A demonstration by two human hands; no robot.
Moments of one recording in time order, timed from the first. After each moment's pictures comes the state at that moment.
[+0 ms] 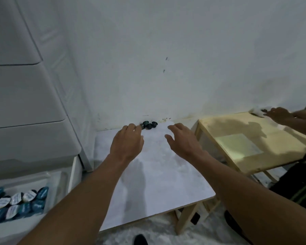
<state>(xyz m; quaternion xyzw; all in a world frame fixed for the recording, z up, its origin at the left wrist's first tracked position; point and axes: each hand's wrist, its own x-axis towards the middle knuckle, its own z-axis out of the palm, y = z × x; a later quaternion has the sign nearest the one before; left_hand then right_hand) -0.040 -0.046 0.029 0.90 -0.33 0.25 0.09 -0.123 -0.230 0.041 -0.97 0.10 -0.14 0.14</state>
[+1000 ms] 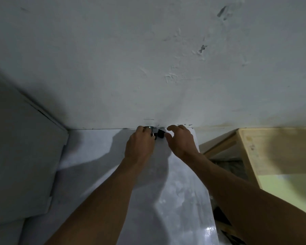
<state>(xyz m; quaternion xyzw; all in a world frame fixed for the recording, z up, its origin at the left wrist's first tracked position) 0.197 -0.222 -0.115 0.97 -0.12 -0.04 0.21 0.171 -0.366 -0.102 -0.95 0.13 0.06 0.27</state>
